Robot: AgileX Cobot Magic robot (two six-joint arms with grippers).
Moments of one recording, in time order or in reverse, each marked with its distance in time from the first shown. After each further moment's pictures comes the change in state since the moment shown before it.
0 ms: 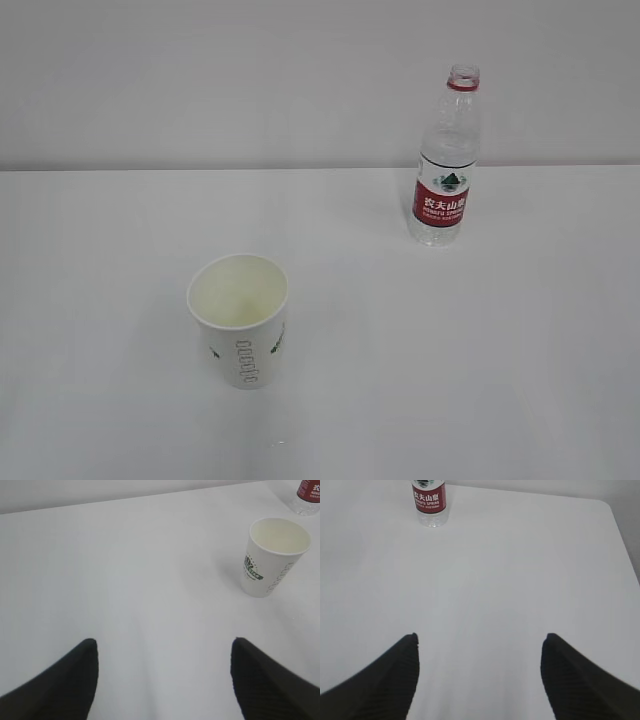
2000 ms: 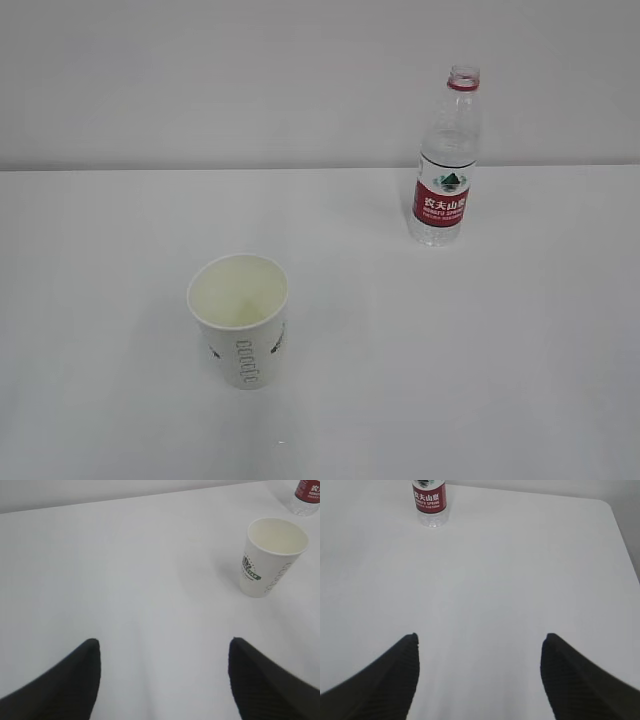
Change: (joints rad) left arm 0.000 0.000 0.000 -0.004 0.000 0.000; right arm 0.000 0.000 0.000 0.000 0.000 0.000
